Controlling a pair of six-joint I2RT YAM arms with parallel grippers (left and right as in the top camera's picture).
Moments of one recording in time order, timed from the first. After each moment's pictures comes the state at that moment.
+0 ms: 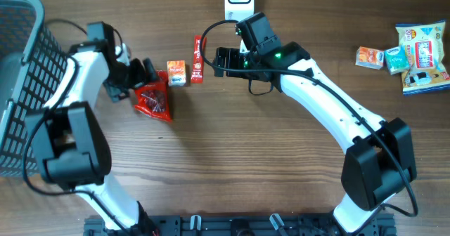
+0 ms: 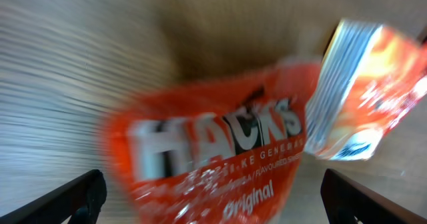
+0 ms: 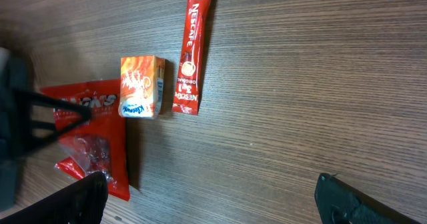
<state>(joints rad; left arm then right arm) 0.13 1.94 1.37 -0.86 0.25 -0.27 0.53 1.85 1.48 -0.61 -0.17 0.56</state>
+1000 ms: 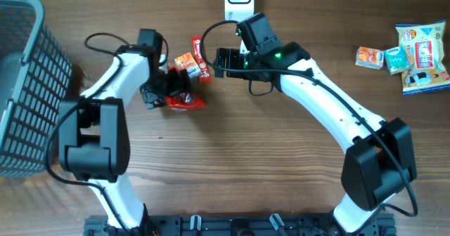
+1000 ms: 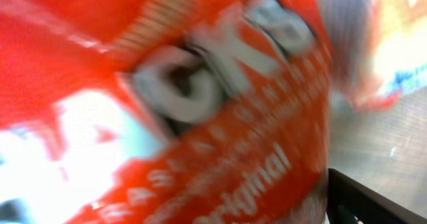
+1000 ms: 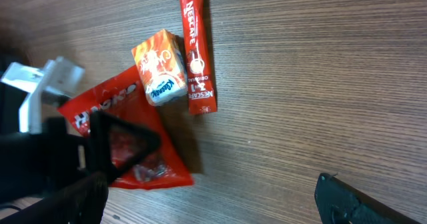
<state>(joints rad) -0.08 1.99 1.32 -0.83 0.25 -0.48 0.53 1.85 1.48 -0.62 -0.17 0.56</state>
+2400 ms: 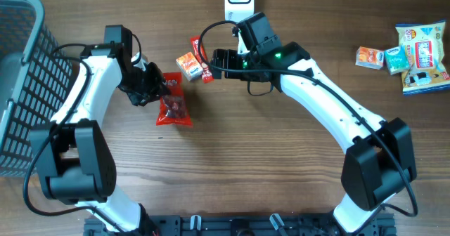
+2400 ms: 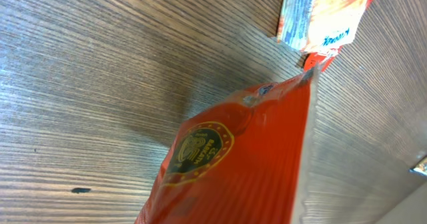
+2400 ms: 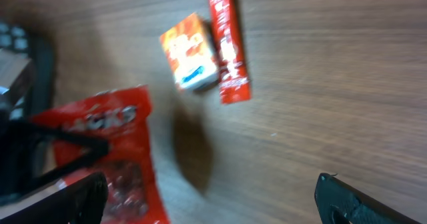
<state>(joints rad) 0.03 1.83 1.32 -0.99 0.41 -0.54 0.53 1.85 1.48 -0.61 -0.29 0.54</state>
